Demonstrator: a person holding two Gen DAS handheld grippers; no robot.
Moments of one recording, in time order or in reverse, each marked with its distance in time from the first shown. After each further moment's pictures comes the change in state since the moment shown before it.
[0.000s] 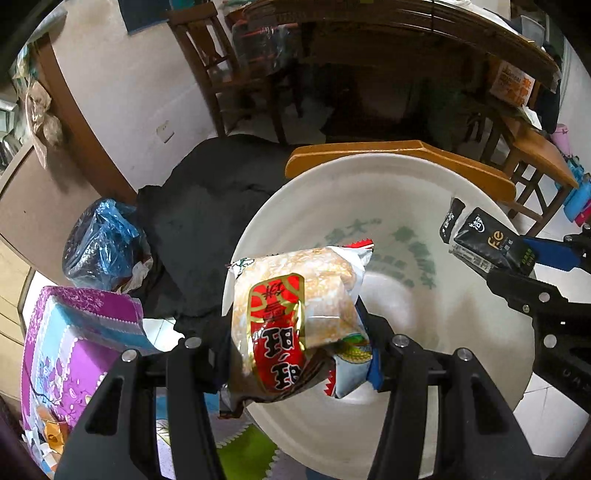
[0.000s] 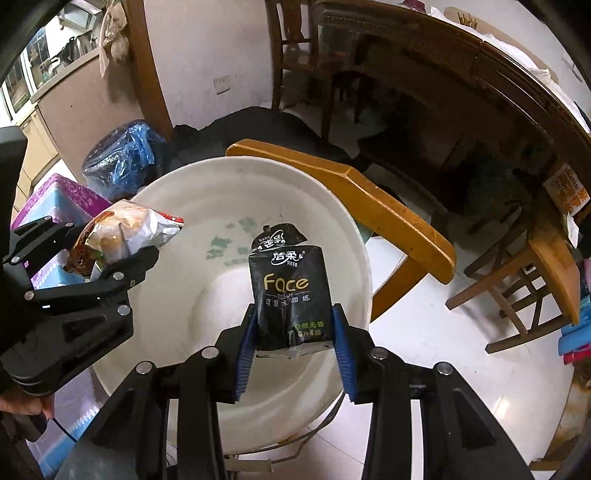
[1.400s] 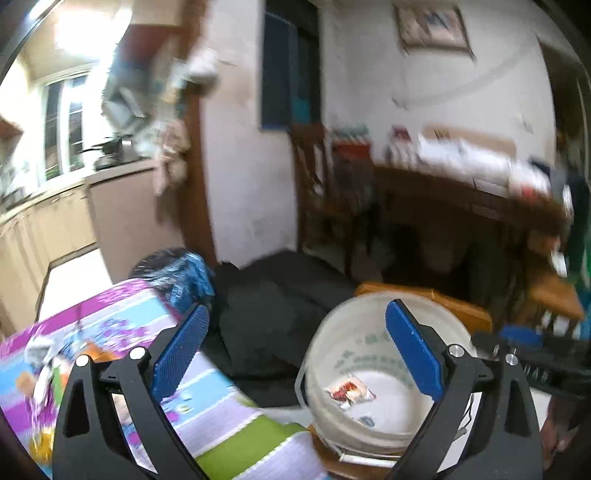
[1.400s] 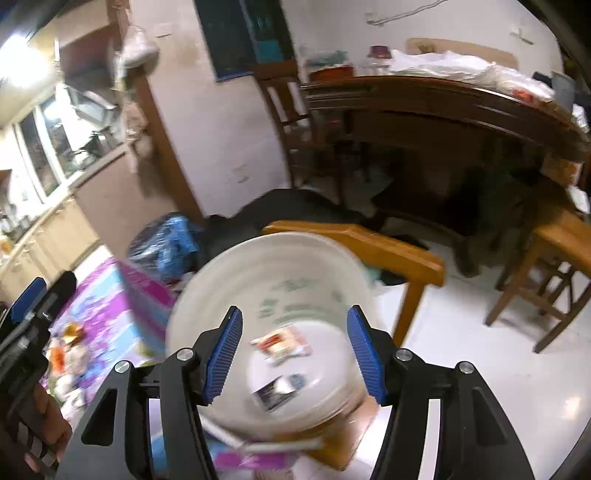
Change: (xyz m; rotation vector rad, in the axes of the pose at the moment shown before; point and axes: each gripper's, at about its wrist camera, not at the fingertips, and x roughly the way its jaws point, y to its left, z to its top) left arm -0.189 0.025 -0.099 -0.380 -0.584 0.213; right arm -0.107 -0.013 -0.061 0.153 -0.336 0.259
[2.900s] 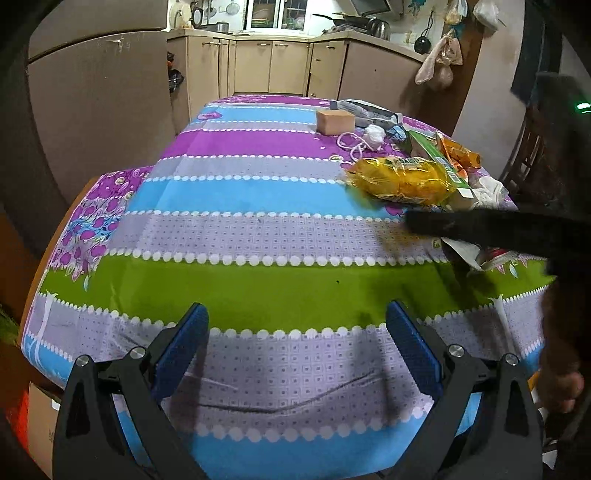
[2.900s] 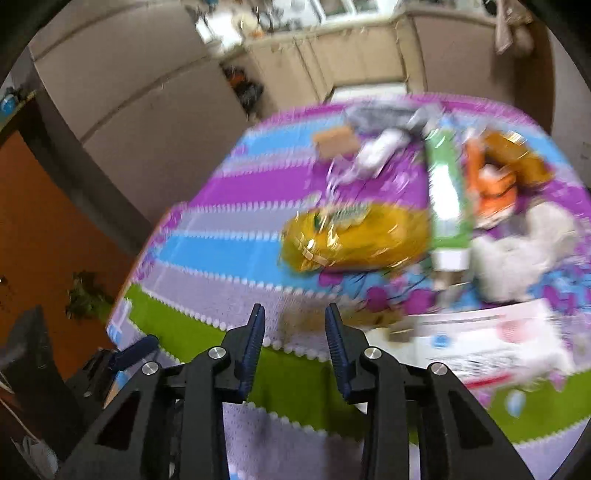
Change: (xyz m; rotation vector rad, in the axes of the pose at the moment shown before) left arm -0.188 0.269 -0.224 -0.528 0.402 0.581; right arm 0.067 0.444 -0.229 -0.742 0.566 0.734
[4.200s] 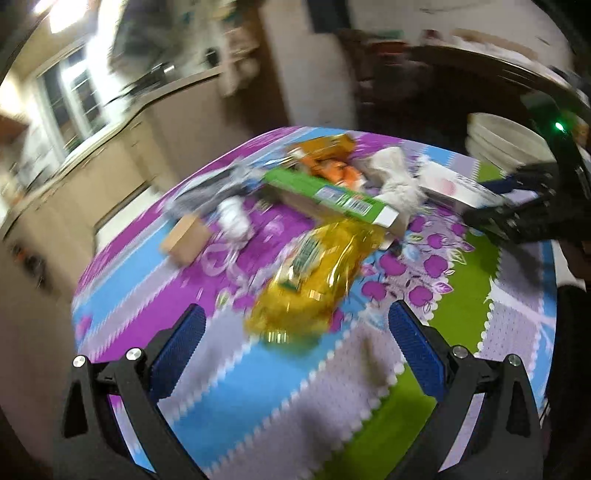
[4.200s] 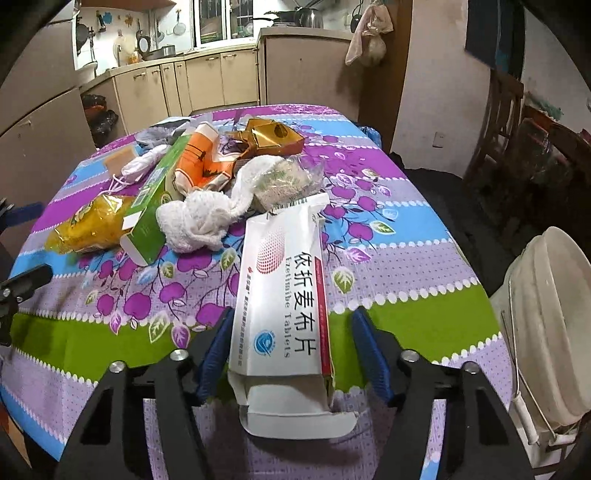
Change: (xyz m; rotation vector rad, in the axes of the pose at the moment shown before) left arm 0.049 -0.058 0.094 0.814 -0.125 -0.342; right arm -0.065 -0.113 -0.058 0.148 -0.196 -0.518
